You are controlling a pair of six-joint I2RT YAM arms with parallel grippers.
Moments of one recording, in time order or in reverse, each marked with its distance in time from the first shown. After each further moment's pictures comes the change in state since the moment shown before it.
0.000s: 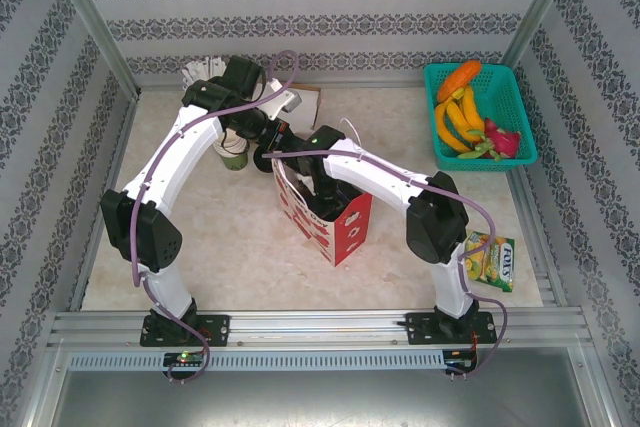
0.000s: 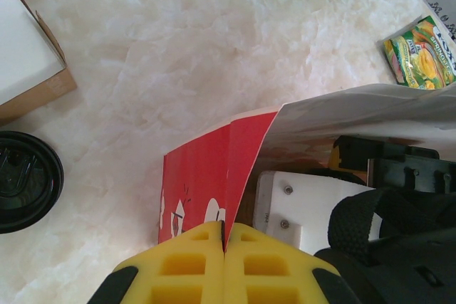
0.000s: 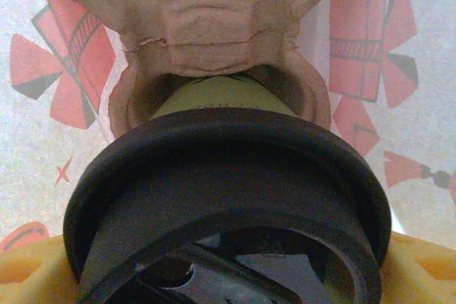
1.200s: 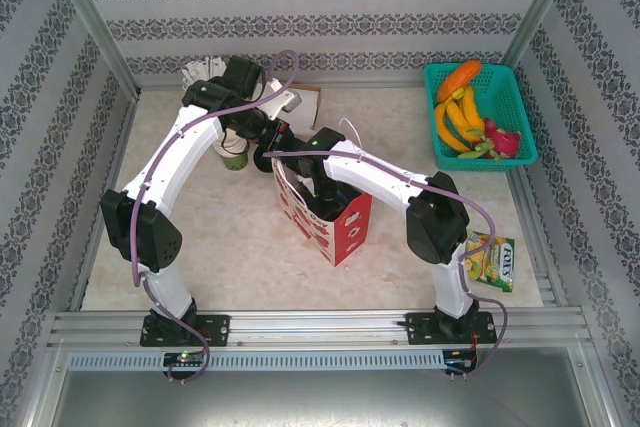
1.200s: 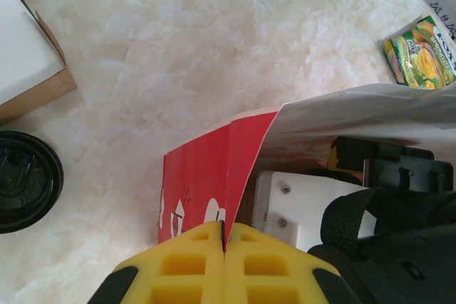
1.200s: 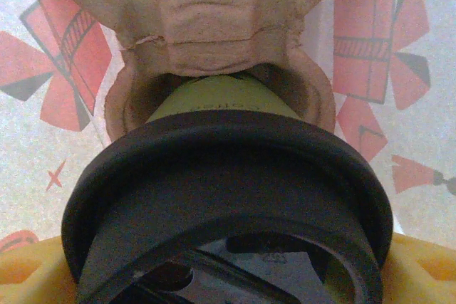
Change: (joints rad) left arm 0.000 0.000 0.000 0.000 0.000 0.000; right arm 0.000 -0.004 -0.030 0.022 -0.001 0.000
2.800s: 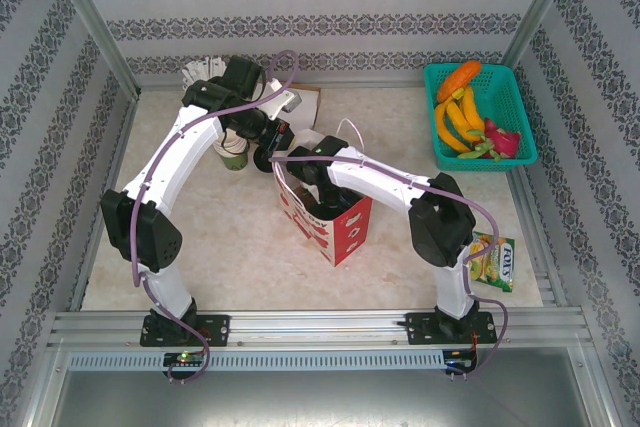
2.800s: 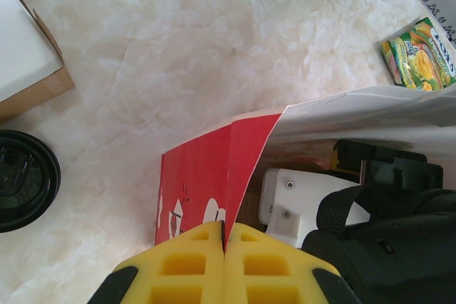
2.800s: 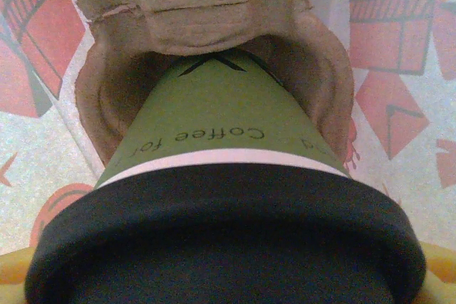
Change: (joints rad) left arm 0.000 0.000 0.000 0.000 0.004 -0.008; right arm -0.004 -0.024 -0.127 0.061 -0.014 0.027
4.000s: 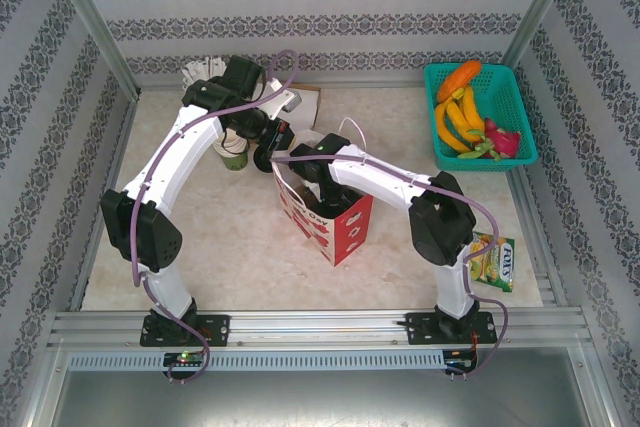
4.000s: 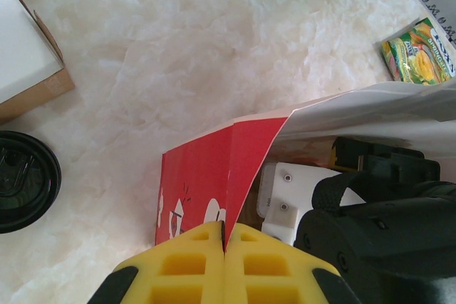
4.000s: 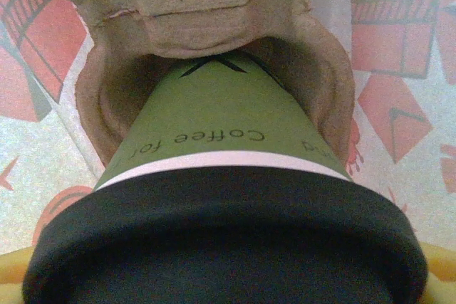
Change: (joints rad) left arm 0.000 0.001 0.003 0.000 0.000 0.000; right arm -0.016 -0.006 0.016 -0.004 -0.023 0.001
